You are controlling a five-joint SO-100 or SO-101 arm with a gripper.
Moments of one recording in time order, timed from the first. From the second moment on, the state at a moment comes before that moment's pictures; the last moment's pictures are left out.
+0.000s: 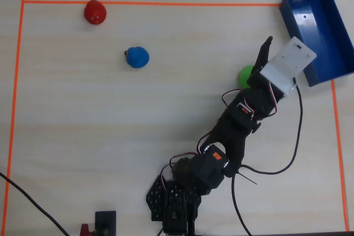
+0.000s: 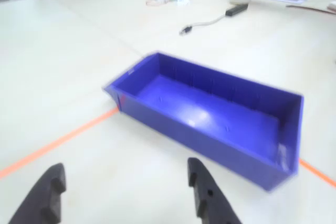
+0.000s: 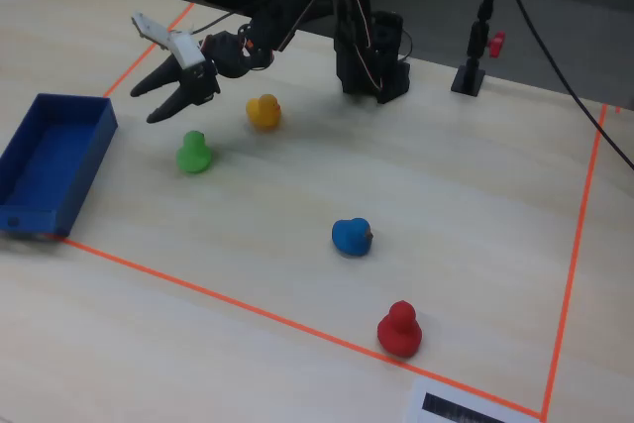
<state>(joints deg) 45.0 85.3 128.7 -40.8 -87.0</state>
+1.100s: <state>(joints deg) 40.8 79.4 139.3 -41.0 -100.9</state>
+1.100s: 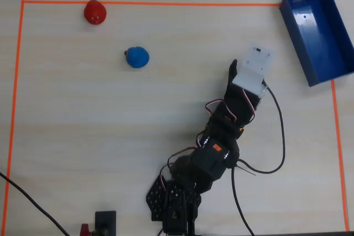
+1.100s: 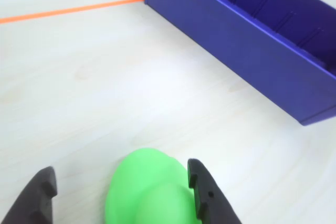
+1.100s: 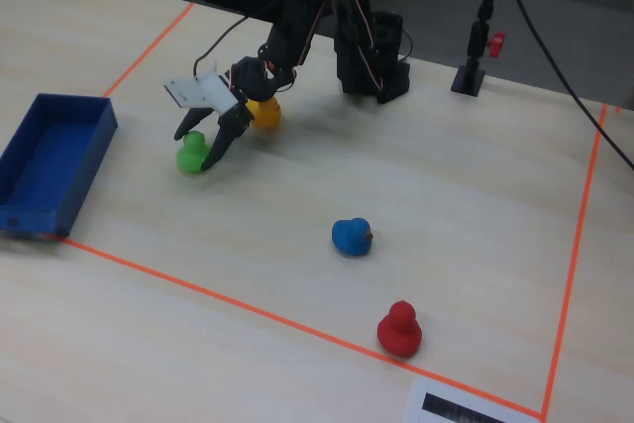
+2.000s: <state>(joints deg) 42.1 71.3 134.3 -41.0 -102.4</state>
